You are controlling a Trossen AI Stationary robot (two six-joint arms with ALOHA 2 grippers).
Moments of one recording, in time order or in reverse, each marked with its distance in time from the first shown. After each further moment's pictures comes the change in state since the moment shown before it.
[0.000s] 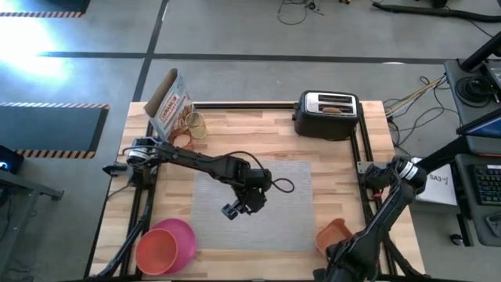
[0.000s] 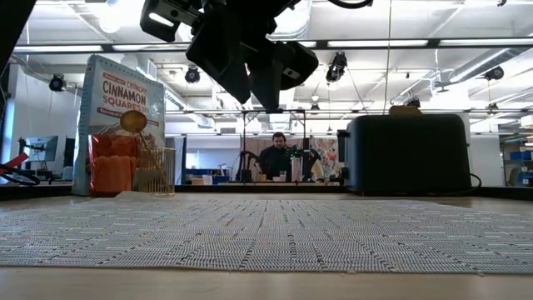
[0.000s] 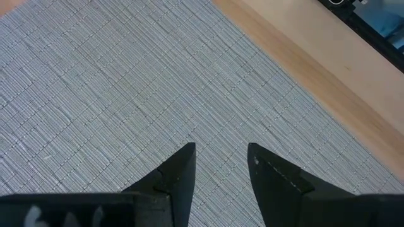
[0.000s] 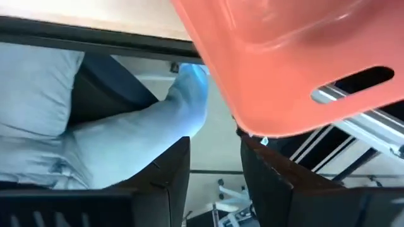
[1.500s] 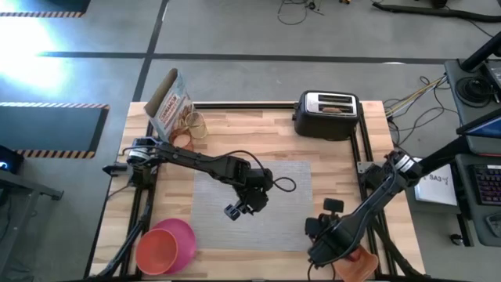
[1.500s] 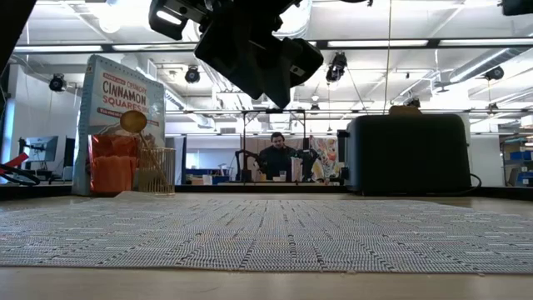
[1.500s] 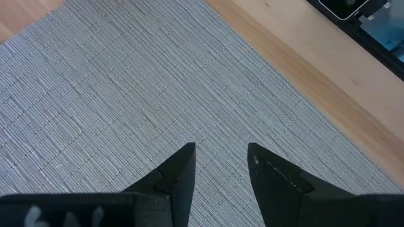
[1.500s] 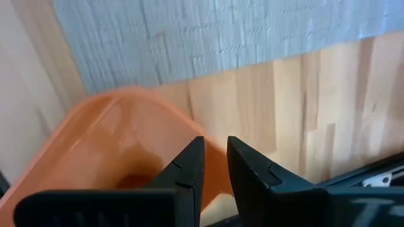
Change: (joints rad) left arm 0.000 0.001 -0.001 0.049 0.000 -0.027; right arm -0.179 -0.027 0.038 -0.546 0.505 -1.429
